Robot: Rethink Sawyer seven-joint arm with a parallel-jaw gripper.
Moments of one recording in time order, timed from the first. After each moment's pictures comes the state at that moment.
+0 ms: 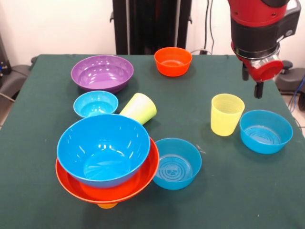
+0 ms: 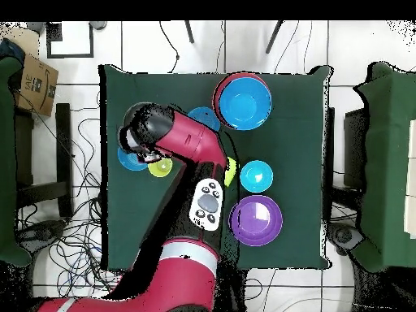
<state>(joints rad) 0.09 -0.45 -0.21 1.41 0.53 0.93 2.68</state>
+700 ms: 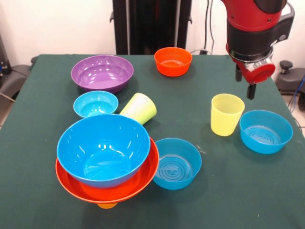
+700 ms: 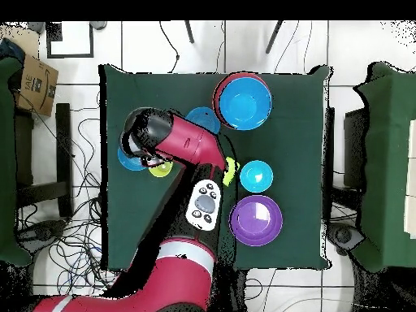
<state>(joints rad) 0.10 -0.43 -0.24 1.41 0.51 0.91 2.68</state>
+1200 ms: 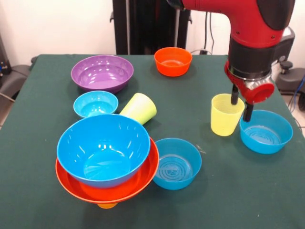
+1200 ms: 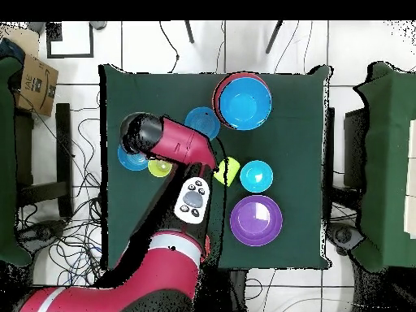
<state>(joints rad) 0.14 -0.36 -0.26 1.38 0.51 0.68 2.68</state>
